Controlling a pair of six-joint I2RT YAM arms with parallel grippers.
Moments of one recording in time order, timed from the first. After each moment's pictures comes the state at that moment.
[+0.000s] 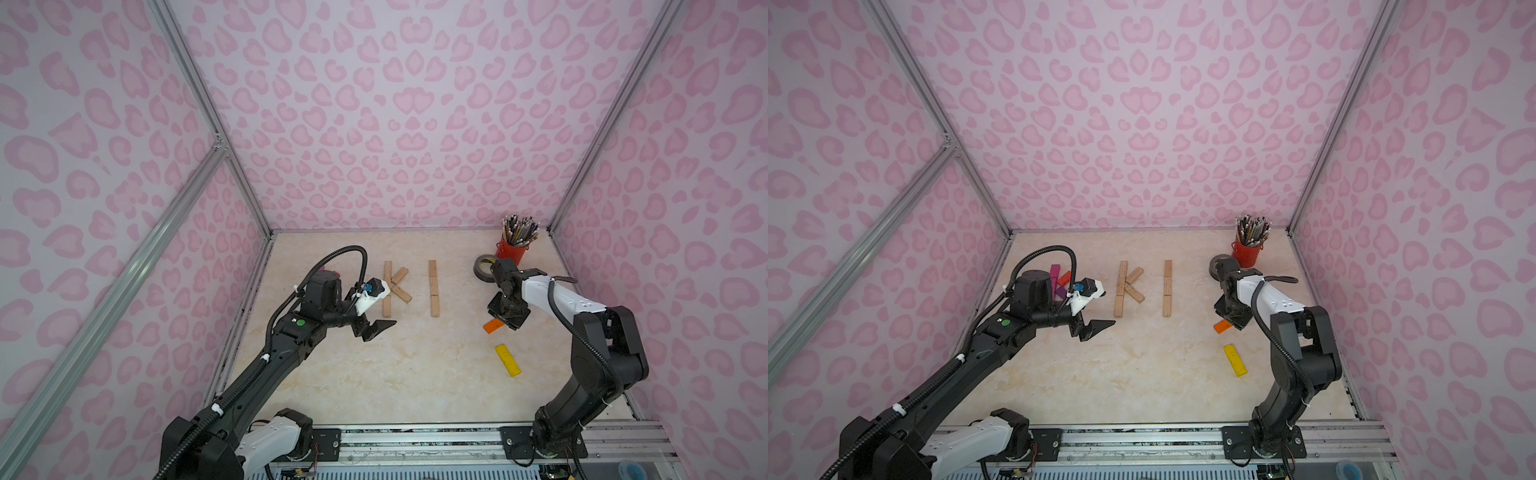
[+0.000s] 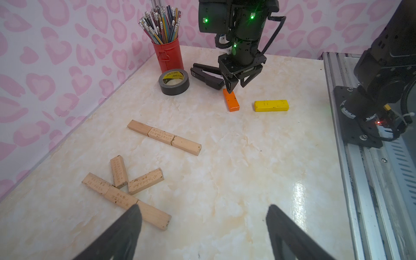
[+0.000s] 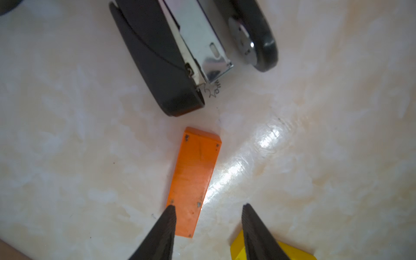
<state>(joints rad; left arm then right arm) -0.41 1.11 0.83 -0.31 0.71 0.51 0.24 1.71 1.13 -0.86 0.14 0.94</state>
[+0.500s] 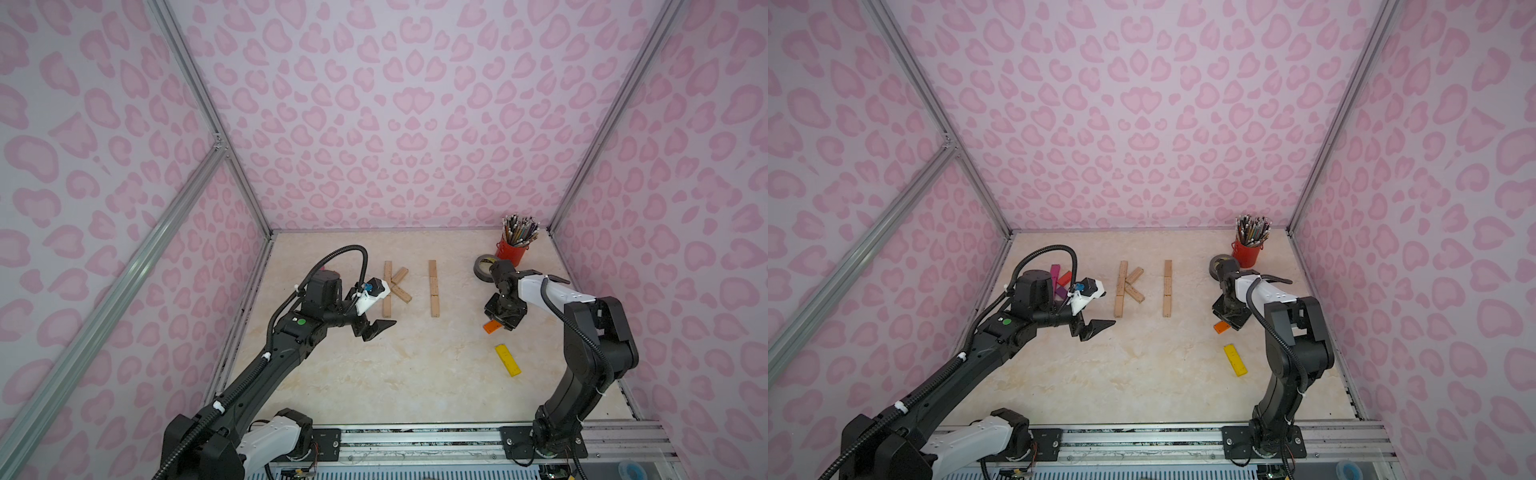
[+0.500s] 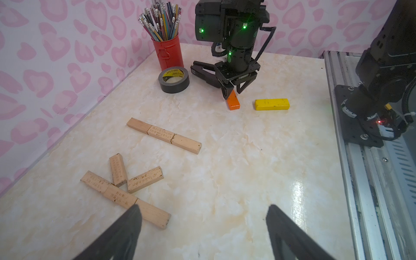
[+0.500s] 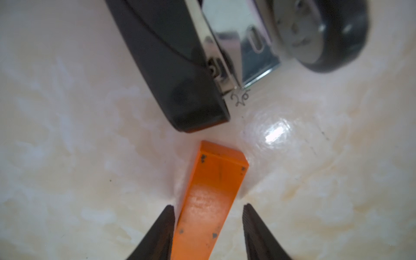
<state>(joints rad) -0.41 1.12 0.83 -0.31 0.71 0.51 0.23 1.78 1.13 -0.80 0.08 0.91</state>
